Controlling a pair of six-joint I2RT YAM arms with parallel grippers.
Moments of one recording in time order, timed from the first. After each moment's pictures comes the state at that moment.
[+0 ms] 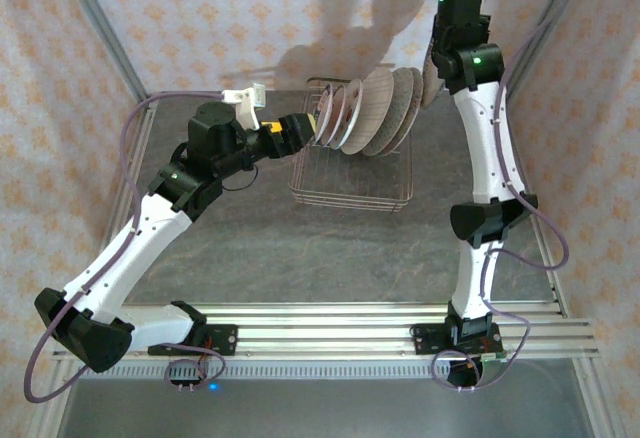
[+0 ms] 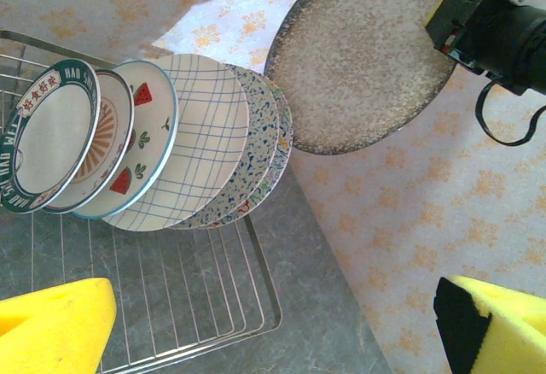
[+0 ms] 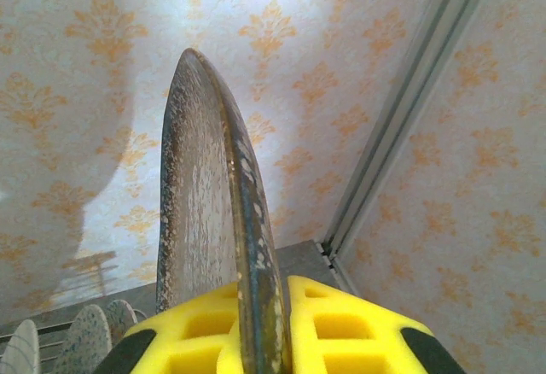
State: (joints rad) left arm -0.48 1.22 1.32 -0.34 0.21 -0.68; right arm 0.23 2.02 2.61 -0.91 0.66 0.02
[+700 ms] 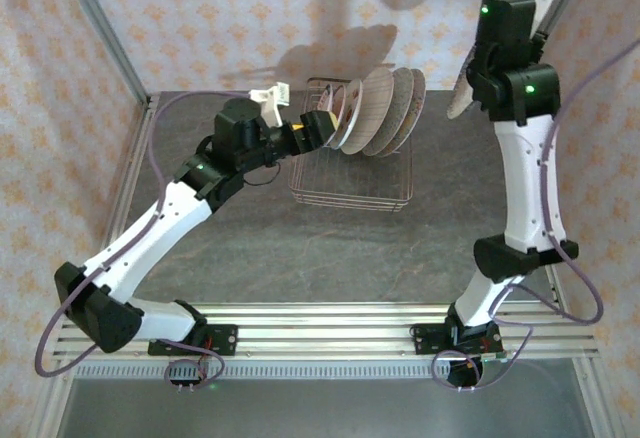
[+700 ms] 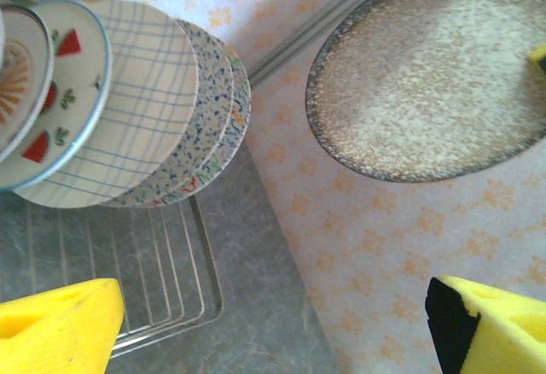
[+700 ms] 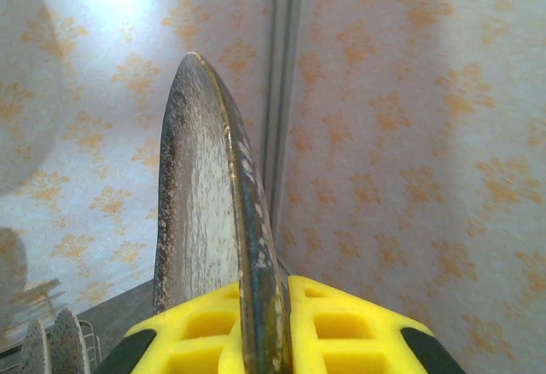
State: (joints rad) left arm -0.55 1.34 1.35 -0.25 0.27 -0.83; right arm 0.23 1.70 2.46 -1.07 0.83 0.18
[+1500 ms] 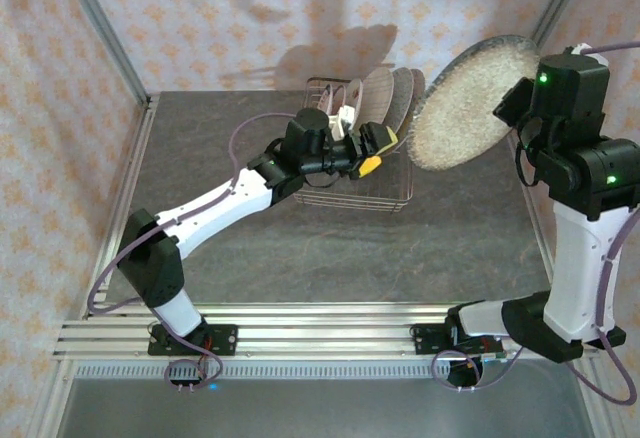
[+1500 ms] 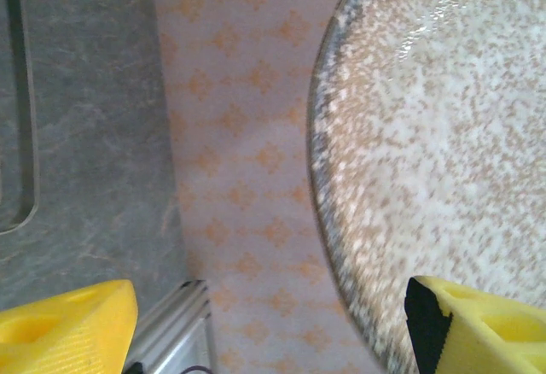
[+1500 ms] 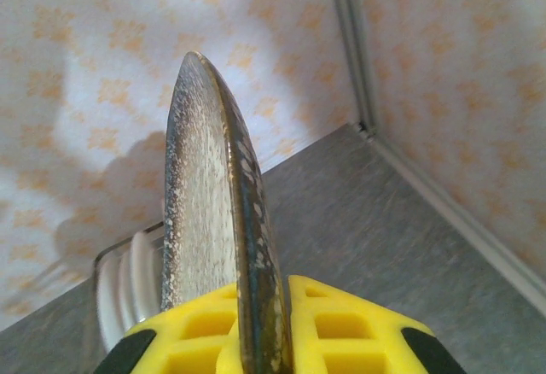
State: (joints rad) left arm -0.71 1.66 1.42 0.03 0.46 -1.32; right arm 0.23 1.33 2.27 -1.37 0.44 0.58
